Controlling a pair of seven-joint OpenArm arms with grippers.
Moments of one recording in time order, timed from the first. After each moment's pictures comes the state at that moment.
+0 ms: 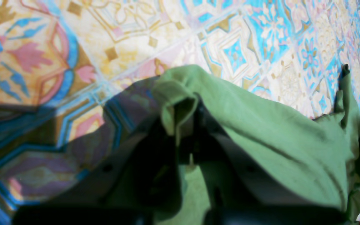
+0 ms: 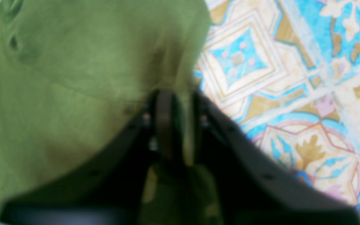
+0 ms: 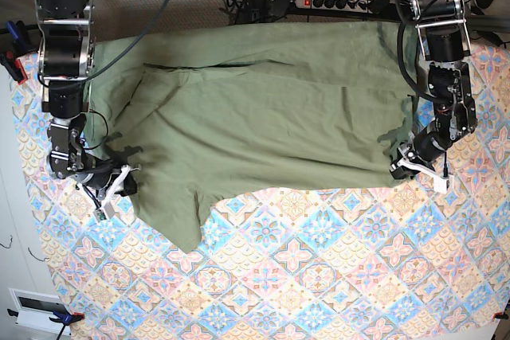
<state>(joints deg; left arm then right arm) -10.3 -23.5 -11.5 61.5 -51.3 -14.9 41.4 32.0 24.5 -4.5 31.1 15.0 40.8 -22.5</state>
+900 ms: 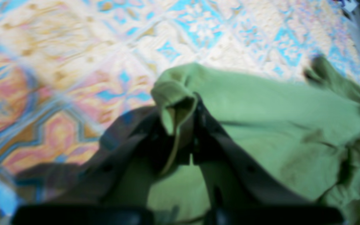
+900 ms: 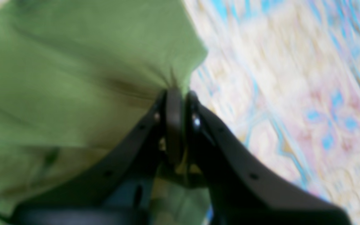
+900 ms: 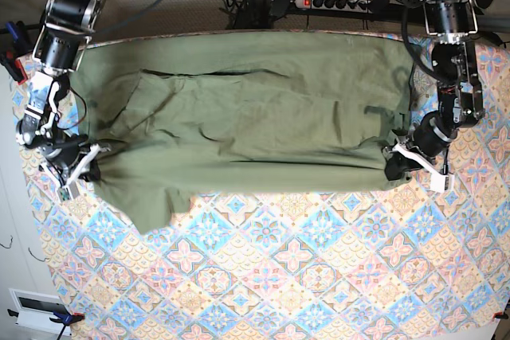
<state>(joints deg) 1.2 -26.4 -11.5 86.5 -53.0 -15.0 43.8 10.8 24.4 20.5 69.3 14.2 41.2 -39.7</state>
